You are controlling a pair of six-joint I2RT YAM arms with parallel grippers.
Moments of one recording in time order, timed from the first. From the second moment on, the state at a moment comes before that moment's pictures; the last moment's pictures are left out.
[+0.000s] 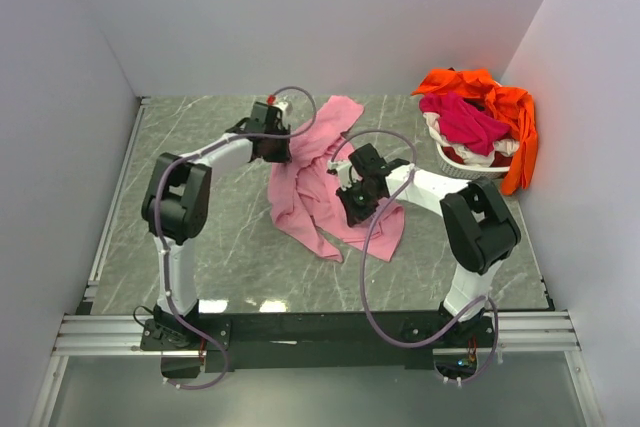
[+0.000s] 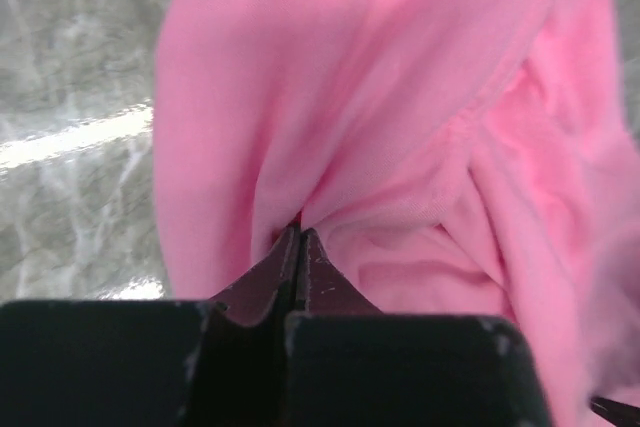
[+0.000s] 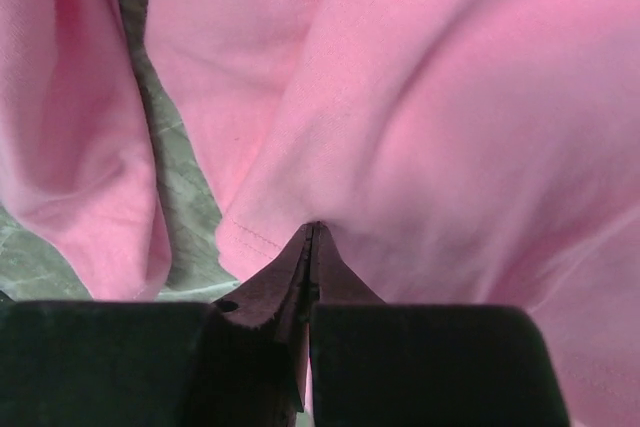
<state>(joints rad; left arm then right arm) -0.40 2.07 1.51 -0.26 0.12 -0.26 0.53 1.79 1.11 -0.53 -0.32 -0.12</state>
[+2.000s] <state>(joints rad) -0.14 1.77 1.44 -0.16 0.35 -0.27 0.24 1.67 1.19 -0.60 -0.37 -0.22</state>
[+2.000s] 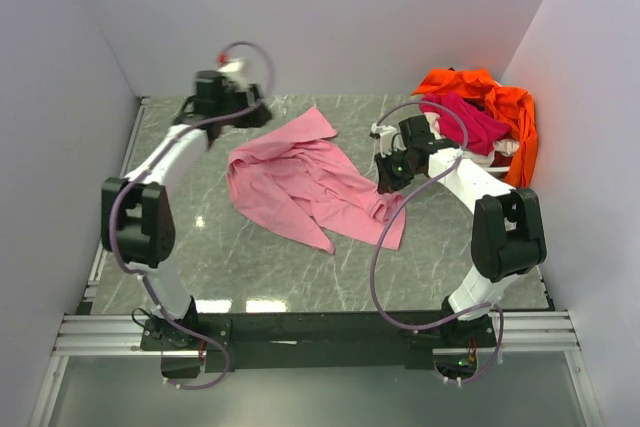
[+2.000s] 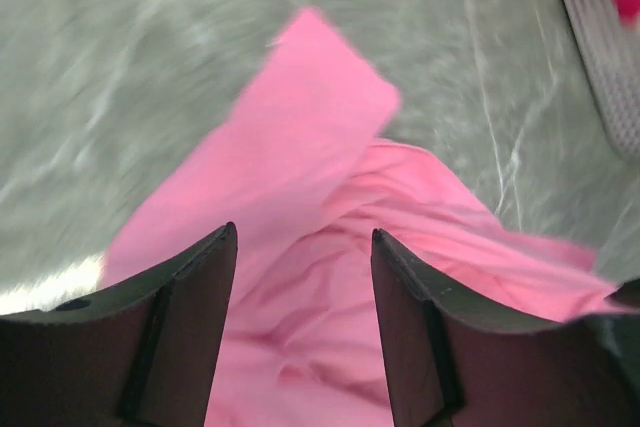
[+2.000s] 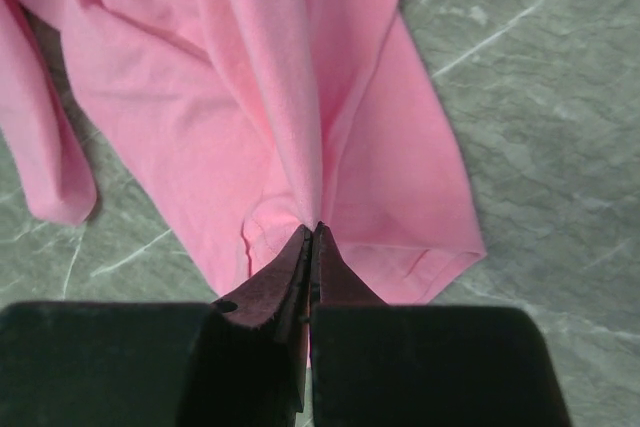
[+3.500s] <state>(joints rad) -0.07 1.39 1.42 -0.13 0.25 -0.23 0.18 1.29 1.39 -0.73 -0.34 -0.35</state>
